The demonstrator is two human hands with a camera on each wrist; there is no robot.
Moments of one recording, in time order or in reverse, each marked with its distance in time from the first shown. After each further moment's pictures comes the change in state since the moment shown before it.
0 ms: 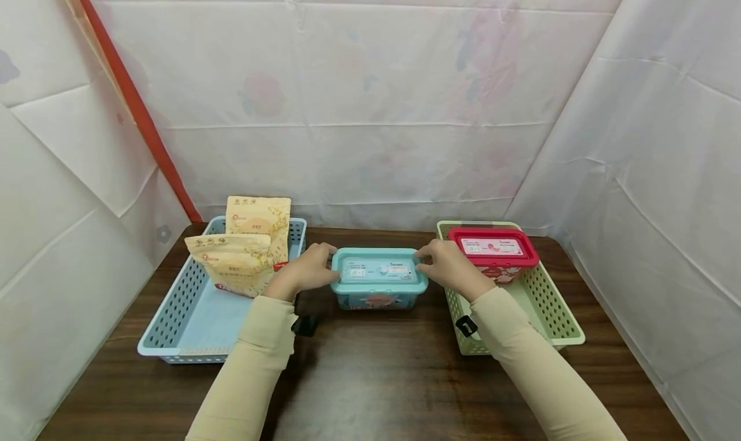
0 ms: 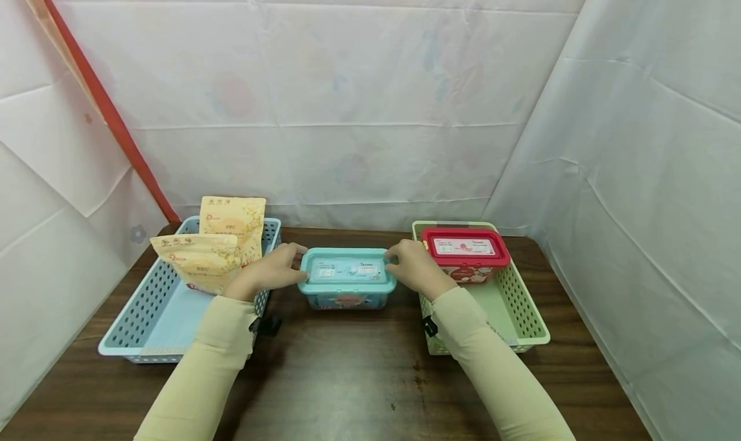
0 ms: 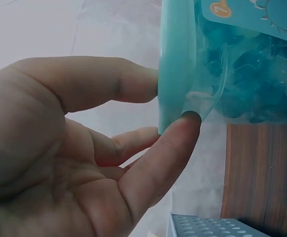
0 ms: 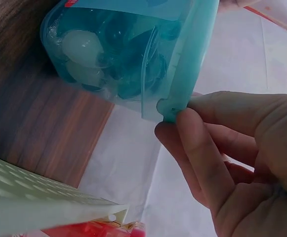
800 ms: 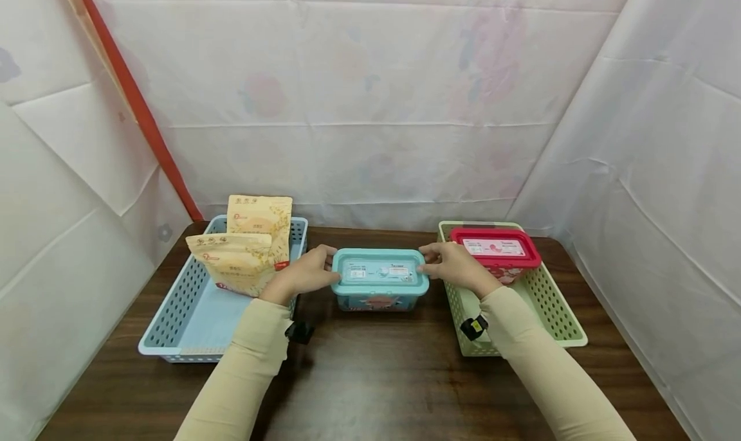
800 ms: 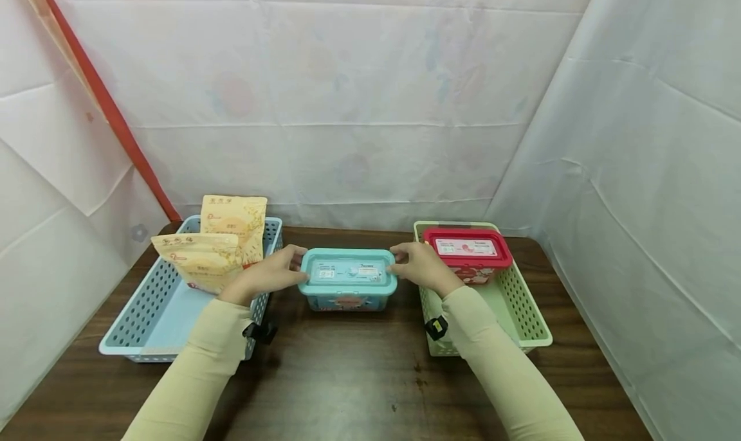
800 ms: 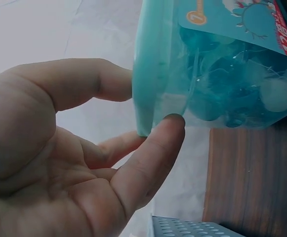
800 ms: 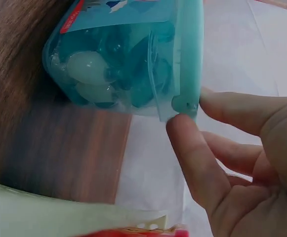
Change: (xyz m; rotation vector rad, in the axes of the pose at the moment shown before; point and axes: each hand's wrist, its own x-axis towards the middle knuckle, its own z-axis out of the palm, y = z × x) left_hand -0.005 -0.009 0.005 -0.178 -0.011 -0.017; right_hand 0.002 0.022 0.000 0.379 -0.116 0.168
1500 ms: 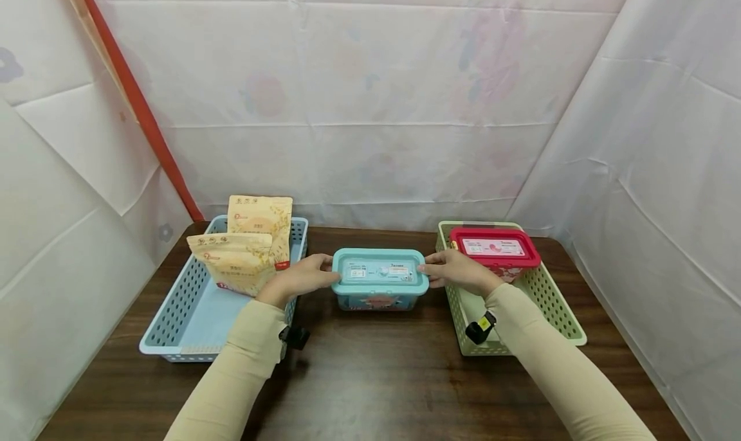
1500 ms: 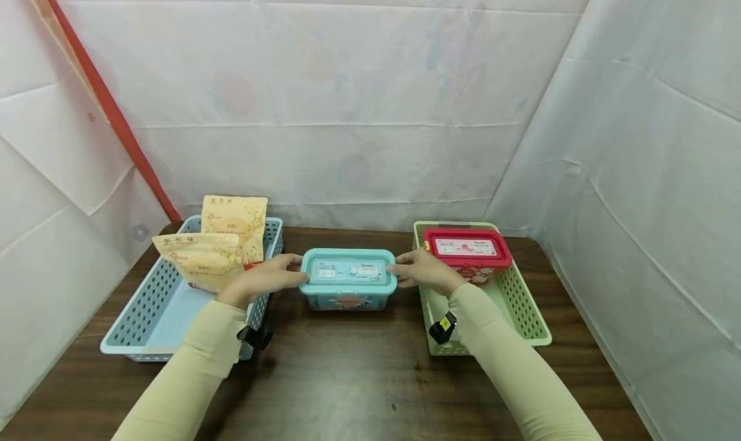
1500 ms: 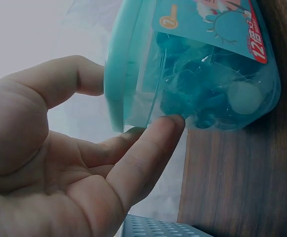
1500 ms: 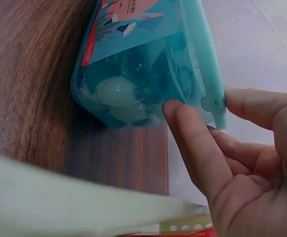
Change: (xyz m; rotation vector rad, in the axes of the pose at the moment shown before) left_hand -0.002 -0.014 0.001 -0.147 -0.075 -0.118; right_hand 0.000 0.017 0.000 0.389 -0.181 0.145
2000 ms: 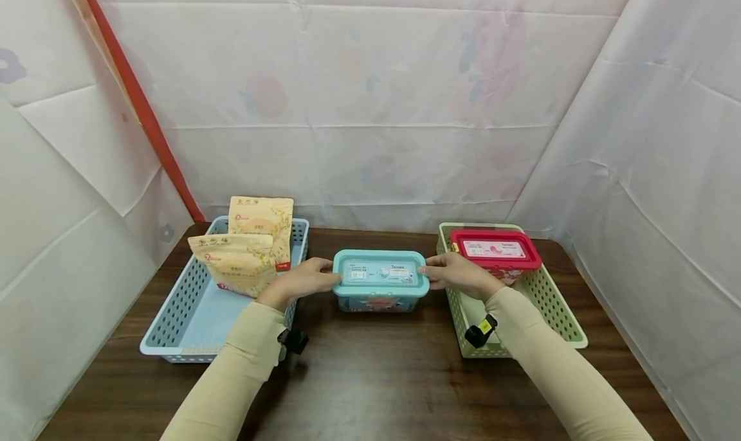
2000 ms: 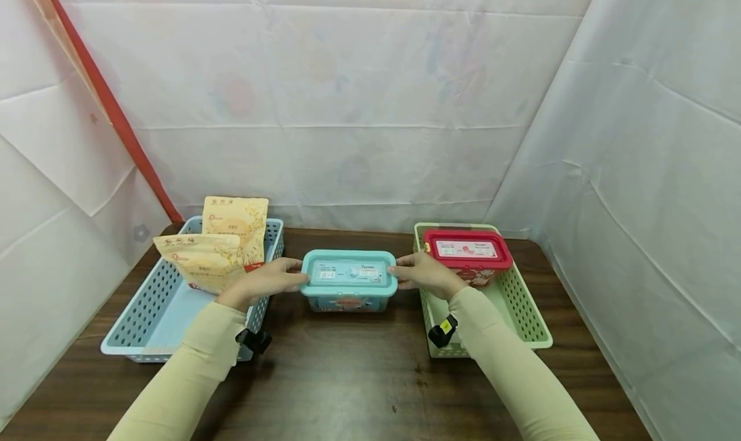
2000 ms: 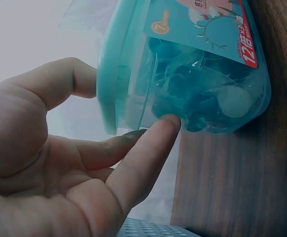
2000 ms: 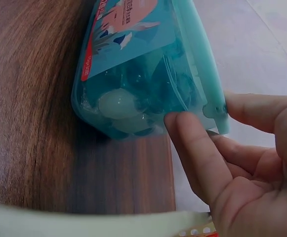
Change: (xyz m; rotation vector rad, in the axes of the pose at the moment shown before) left_hand 0.000 -0.001 0.004 -0.106 -0.021 -0.014; right_hand -0.001 0.004 0.001 0.047 -0.012 -0.009
